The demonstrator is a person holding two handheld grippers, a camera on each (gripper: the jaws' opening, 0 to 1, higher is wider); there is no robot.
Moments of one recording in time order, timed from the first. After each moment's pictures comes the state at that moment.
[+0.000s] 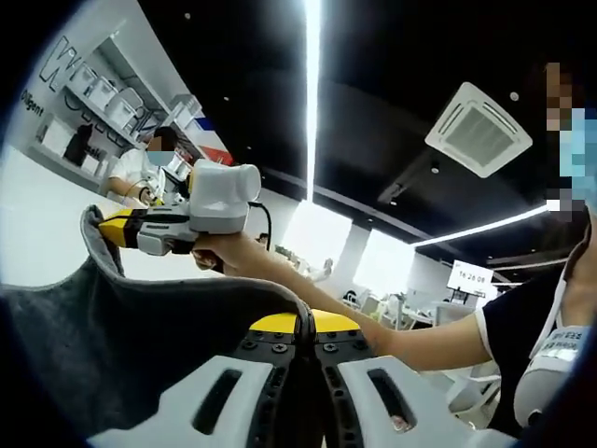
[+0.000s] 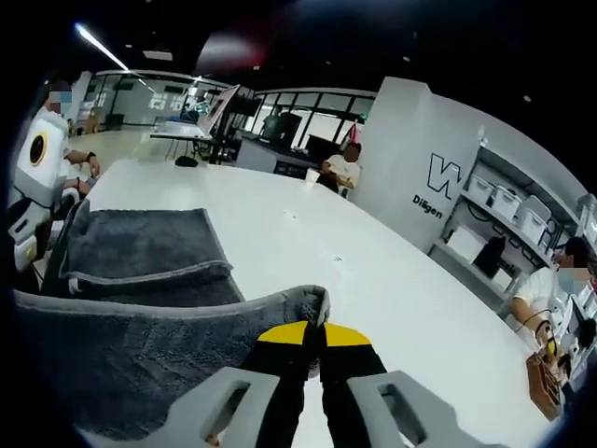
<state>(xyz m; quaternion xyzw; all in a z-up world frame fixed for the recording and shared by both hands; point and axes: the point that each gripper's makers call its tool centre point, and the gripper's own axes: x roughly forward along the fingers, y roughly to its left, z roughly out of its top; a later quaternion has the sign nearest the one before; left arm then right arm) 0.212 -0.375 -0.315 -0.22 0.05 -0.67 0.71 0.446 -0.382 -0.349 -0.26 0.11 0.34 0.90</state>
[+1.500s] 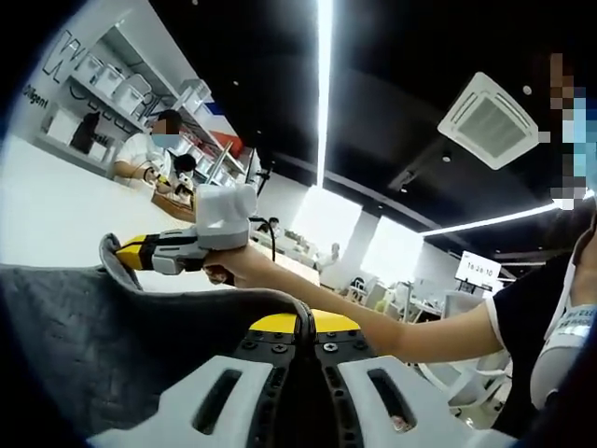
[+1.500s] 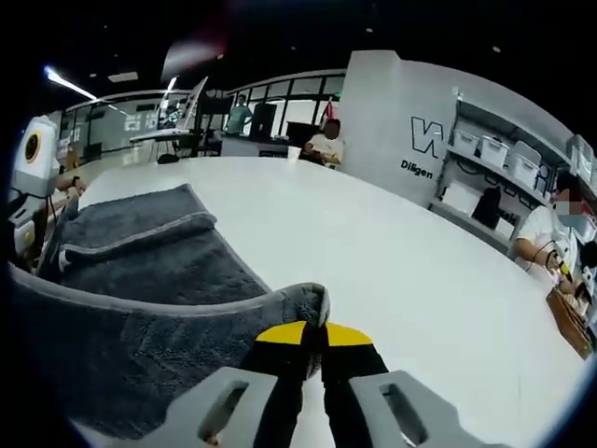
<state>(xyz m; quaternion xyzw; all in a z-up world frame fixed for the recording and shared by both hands) 0.224 -0.397 -0.366 -0.20 0.11 -0.66 0.72 0.450 -0.440 -0.446 -0.17 0.18 0.31 0.92</state>
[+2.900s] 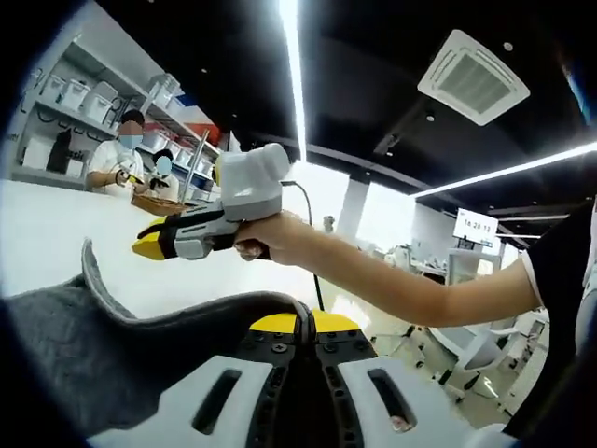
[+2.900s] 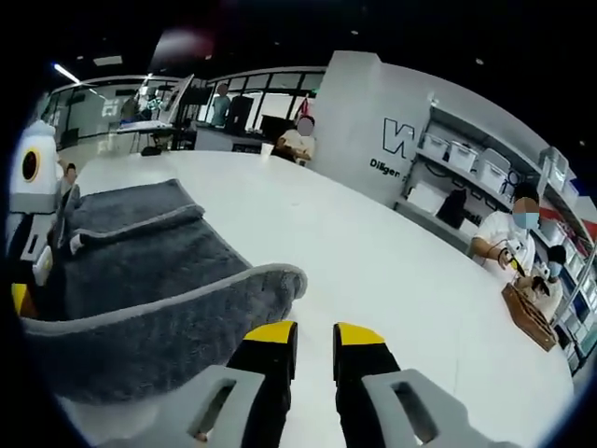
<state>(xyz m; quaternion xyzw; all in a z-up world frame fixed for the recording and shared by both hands) 0.199 -0.455 -0.388 -0.10 0.11 -0.69 0.71 0.395 -0.508 -0.405 -0.21 0.18 0.23 0.93</state>
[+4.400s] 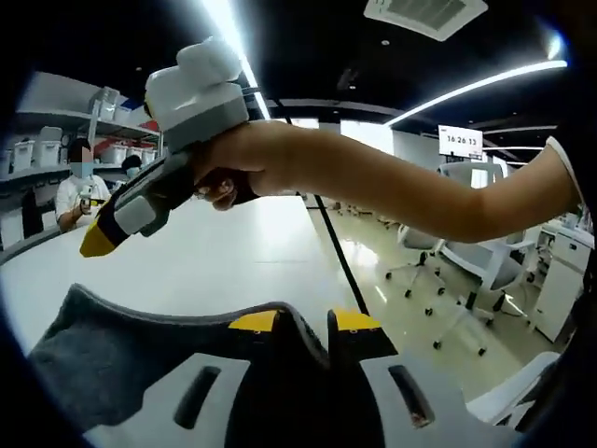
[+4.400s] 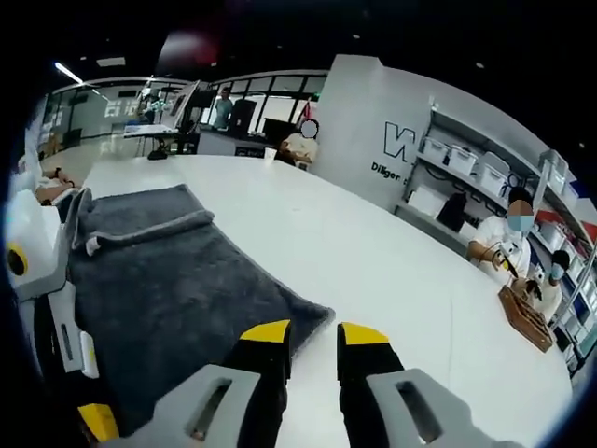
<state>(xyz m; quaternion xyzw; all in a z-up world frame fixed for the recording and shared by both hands) 0.179 -0.510 -0.433 0.06 0.08 -0.72 0.68 0.370 -0.513 -0.390 -0.21 0.17 0.24 0.93</state>
